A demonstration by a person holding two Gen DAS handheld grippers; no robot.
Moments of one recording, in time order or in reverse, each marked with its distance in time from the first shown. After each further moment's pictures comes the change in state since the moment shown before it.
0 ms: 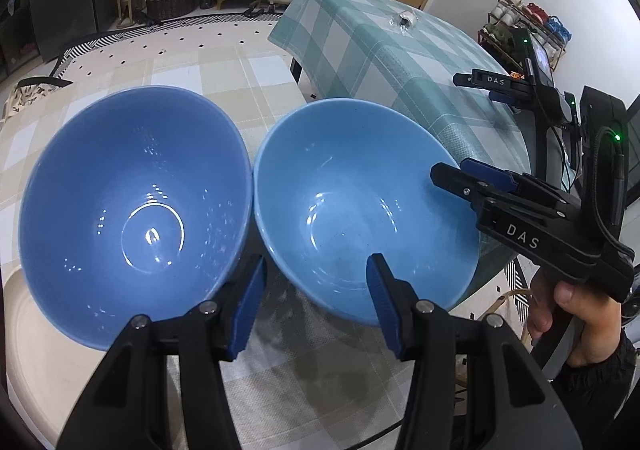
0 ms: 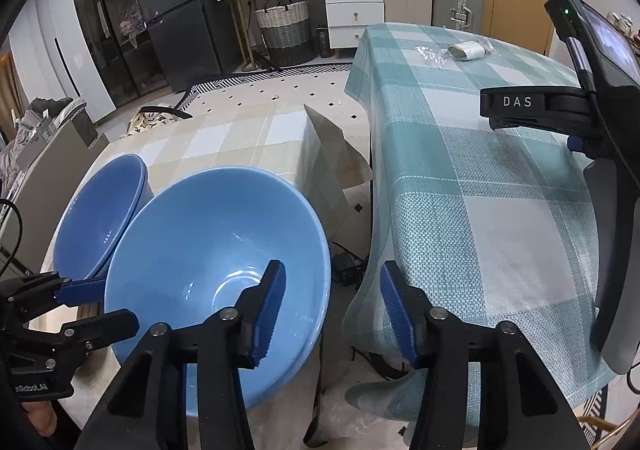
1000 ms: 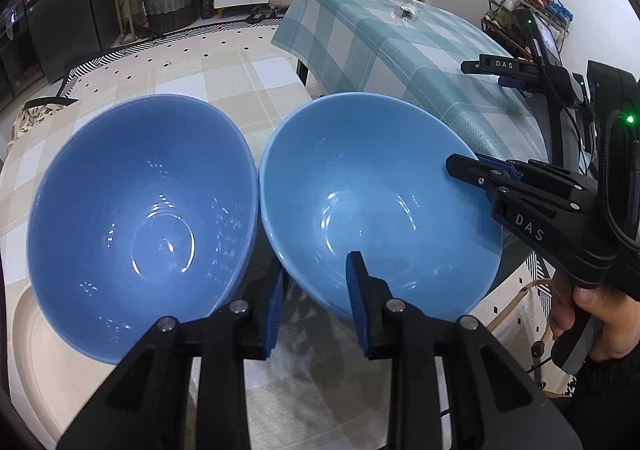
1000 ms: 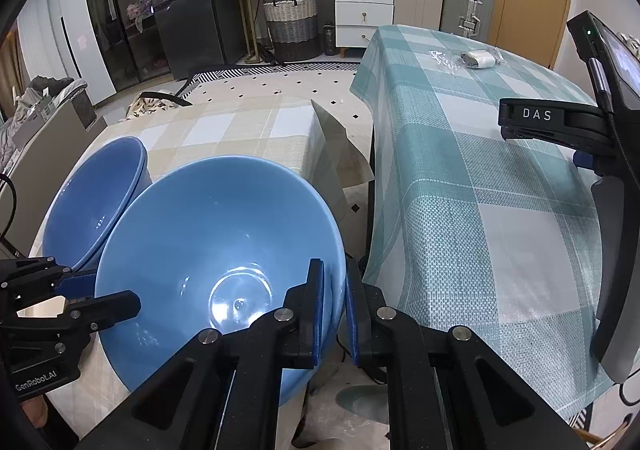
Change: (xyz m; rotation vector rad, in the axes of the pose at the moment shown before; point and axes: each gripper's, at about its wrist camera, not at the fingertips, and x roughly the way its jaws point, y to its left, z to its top) left arm 0.007 -0.004 -0.002 0.069 -0.008 0.076; right arm 0.007 0.016 -0.003 -0.069 0.007 -0.033
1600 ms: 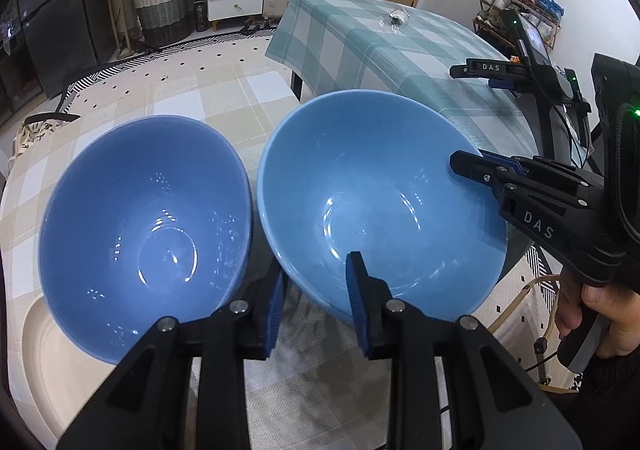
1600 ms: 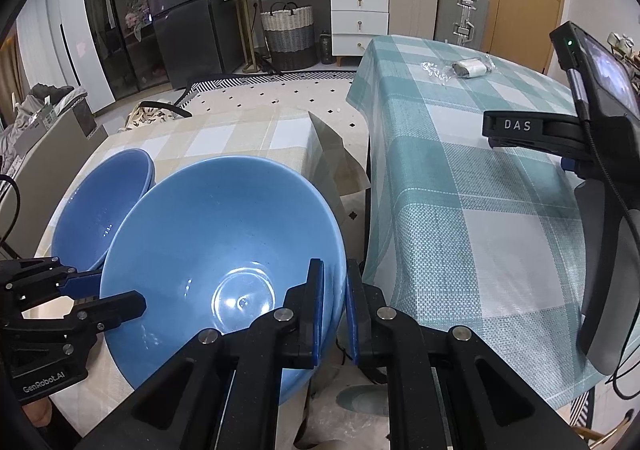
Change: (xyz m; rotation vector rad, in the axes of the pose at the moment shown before) left arm -0.012 -0.007 0.002 0.038 -0.033 0.002; right arm -0.023 0.001 -0.002 0.013 -0.044 -0.007
